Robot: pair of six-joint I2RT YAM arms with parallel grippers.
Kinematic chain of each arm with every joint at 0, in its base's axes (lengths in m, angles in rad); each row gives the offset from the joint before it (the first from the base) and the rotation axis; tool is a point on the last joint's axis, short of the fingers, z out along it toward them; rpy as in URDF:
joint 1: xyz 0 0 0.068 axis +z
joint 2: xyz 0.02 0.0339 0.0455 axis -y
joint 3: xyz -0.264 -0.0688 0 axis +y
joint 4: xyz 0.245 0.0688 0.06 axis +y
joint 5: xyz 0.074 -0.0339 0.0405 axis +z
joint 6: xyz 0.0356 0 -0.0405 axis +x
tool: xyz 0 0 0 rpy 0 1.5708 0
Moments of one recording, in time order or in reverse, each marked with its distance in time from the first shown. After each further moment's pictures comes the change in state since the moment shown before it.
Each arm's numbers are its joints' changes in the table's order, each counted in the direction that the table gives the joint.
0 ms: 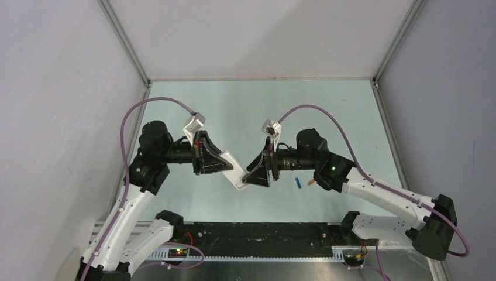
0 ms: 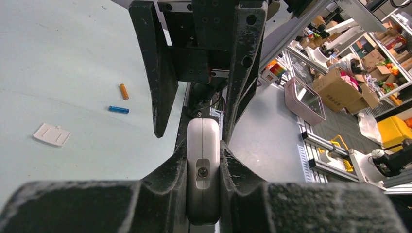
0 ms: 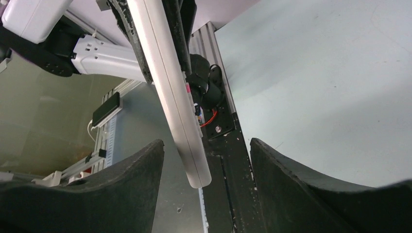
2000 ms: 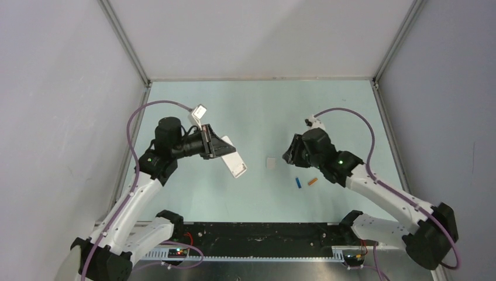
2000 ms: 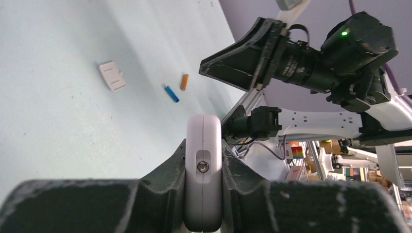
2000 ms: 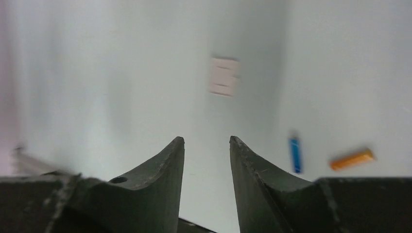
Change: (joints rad) left arm -0.001 -0.113 0.031 0.069 0.463 -0.299; right arm -0.230 0.054 0.074 0.411 -0.649 0.260
